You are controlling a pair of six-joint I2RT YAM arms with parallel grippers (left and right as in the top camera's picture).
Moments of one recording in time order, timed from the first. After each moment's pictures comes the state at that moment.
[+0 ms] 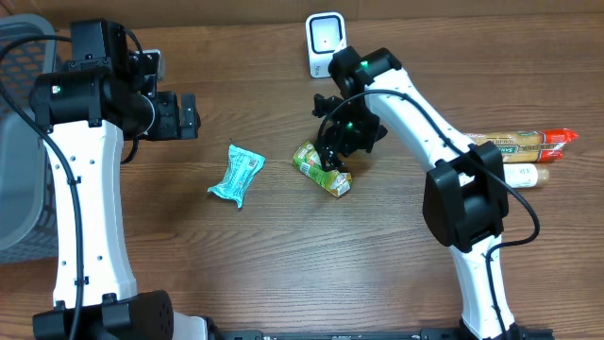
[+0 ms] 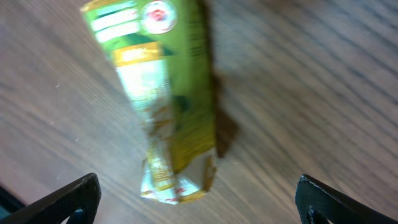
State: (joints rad) left arm 0.13 1.63 1.86 -1.41 0.06 0.04; right arm 0.48 2.31 2.07 -1.40 -0.27 -0.25
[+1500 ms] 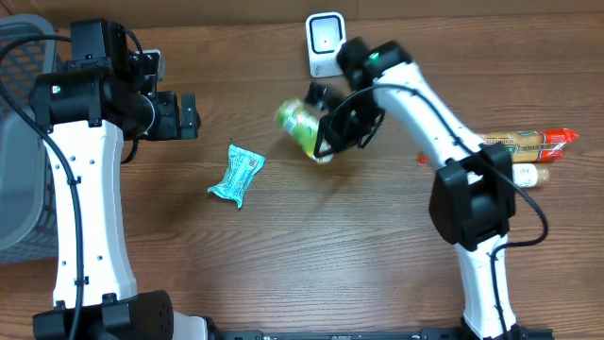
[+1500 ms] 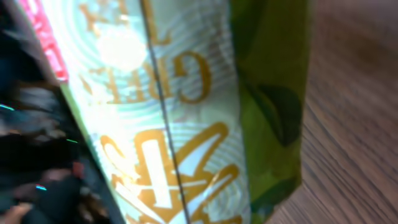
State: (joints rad) left arm 0.13 1.63 1.86 -1.41 0.06 0.04; right arm 0.42 2.30 2.11 -1.40 -0.70 -0.29
